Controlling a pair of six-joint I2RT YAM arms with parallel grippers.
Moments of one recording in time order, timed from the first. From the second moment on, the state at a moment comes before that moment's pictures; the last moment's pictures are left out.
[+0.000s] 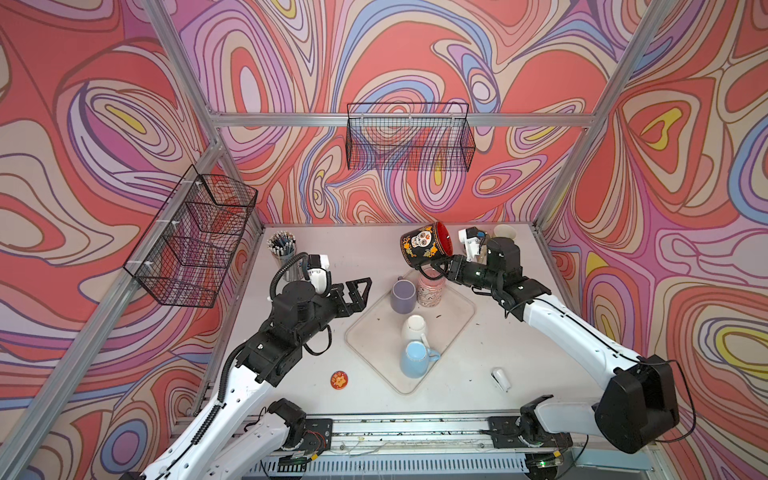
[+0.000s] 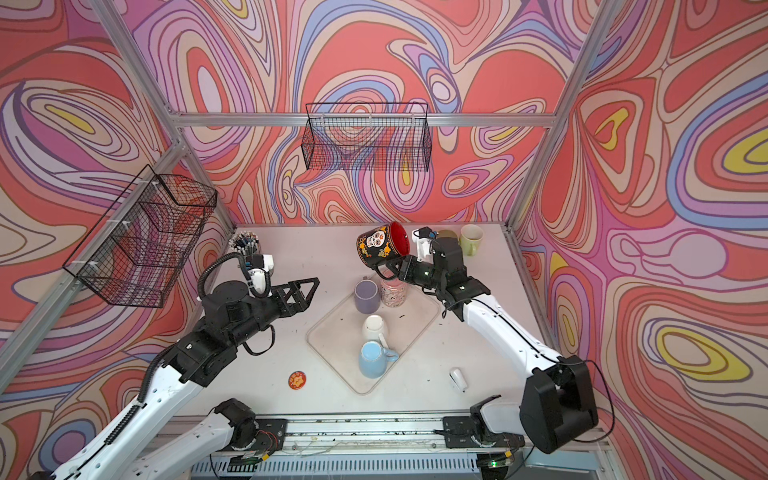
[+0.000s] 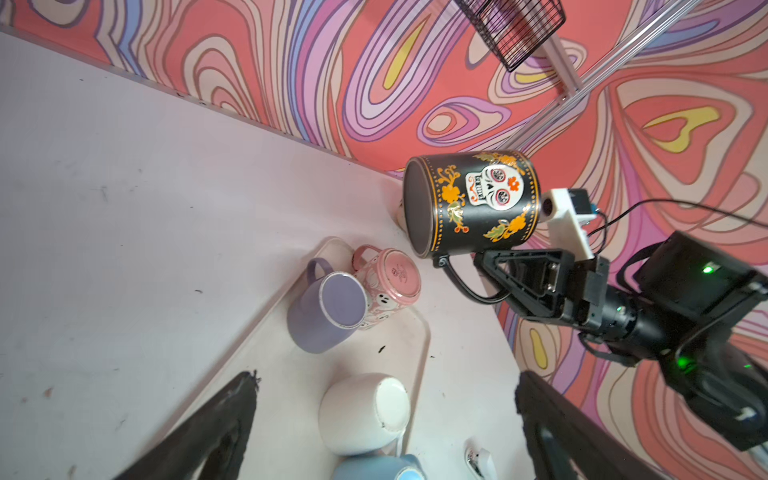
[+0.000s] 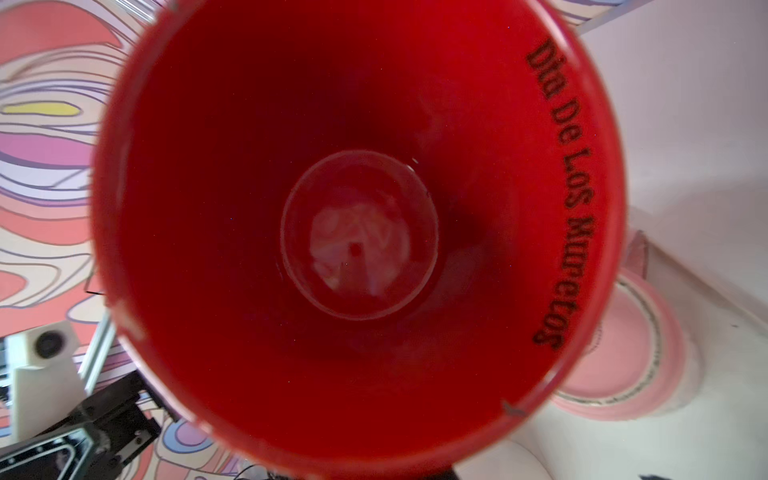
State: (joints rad) left arm -0.52 0.80 0.86 -0.37 0.05 -0.68; right arm 0.37 1.35 1.06 -0.13 -0.49 0.71
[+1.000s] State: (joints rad) left arm -0.52 1.03 1.00 -0.67 -0.07 -0.44; right arm 0.36 2.05 2.03 -0.88 0.01 0.33
